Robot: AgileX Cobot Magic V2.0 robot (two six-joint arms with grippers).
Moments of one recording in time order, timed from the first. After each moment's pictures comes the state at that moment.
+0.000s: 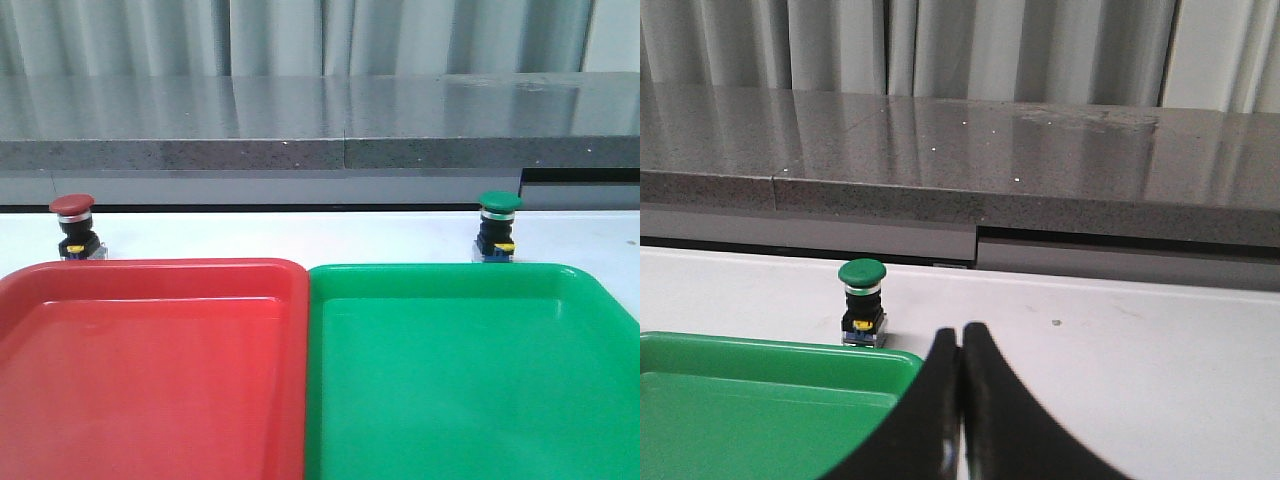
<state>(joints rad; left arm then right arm) -0.02 0.21 -0.36 -0.10 0.41 -0.06 0.03 -0.01 0.03 -0.07 0.03 0.05</state>
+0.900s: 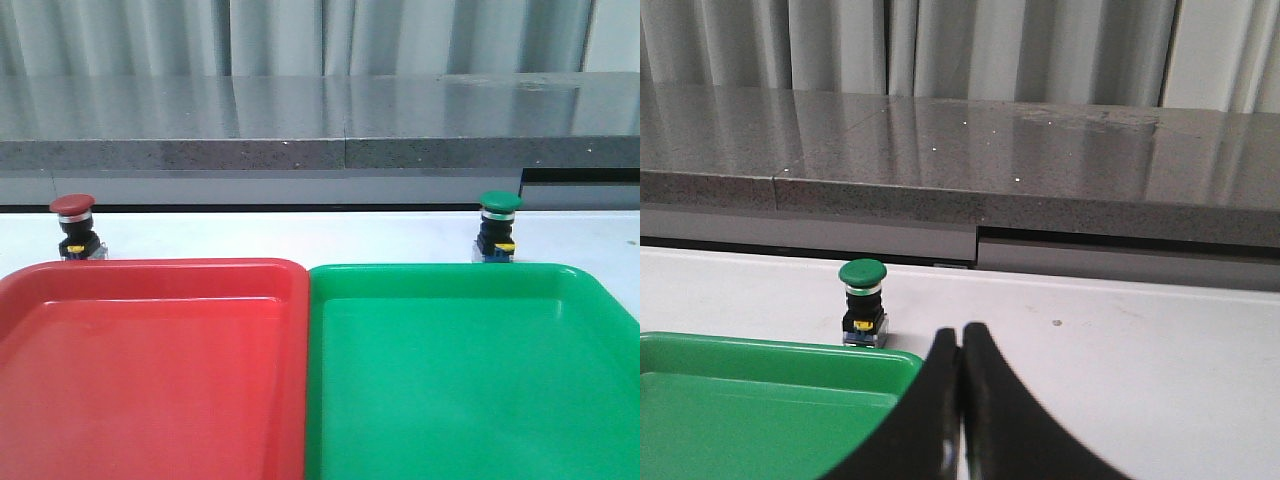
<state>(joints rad) -0.02 0.67 -0.74 -0.01 0.75 -0.06 0.03 -0.01 0.03 -0.07 0.03 0.05</state>
